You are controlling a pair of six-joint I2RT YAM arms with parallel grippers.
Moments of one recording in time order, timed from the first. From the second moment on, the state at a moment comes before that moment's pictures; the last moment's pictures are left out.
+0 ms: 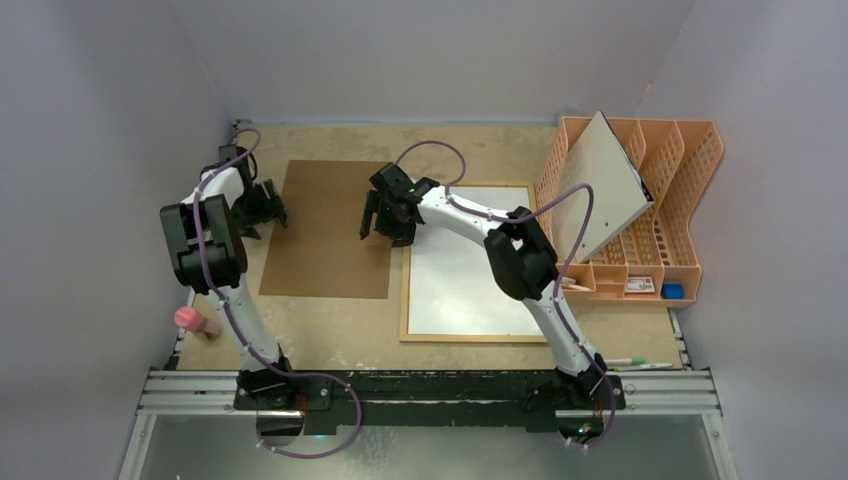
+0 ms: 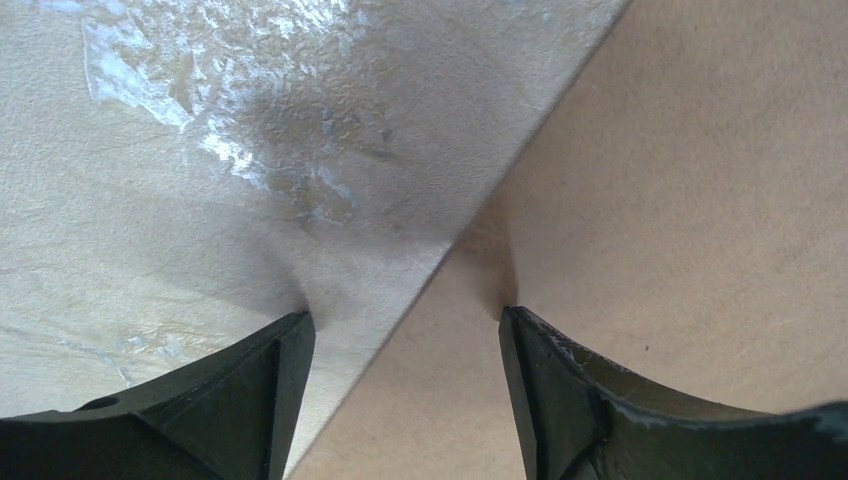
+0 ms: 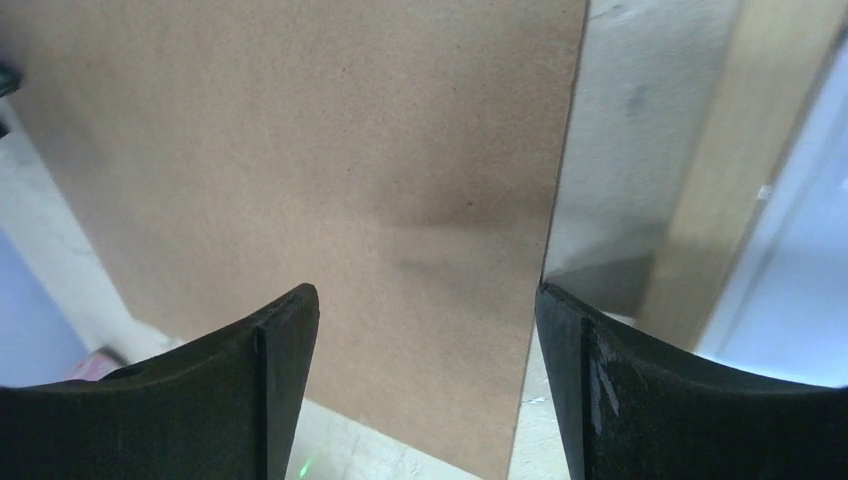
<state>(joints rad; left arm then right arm) 0.26 2.04 1.46 -0.71 0.03 -0.27 0.80 2.35 1.97 -0.68 -0.04 0.93</state>
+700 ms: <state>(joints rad) 0.28 2.06 1.46 -0.72 0.11 -0.22 0.72 2.22 1.52 -0.07 -0.44 1.06</state>
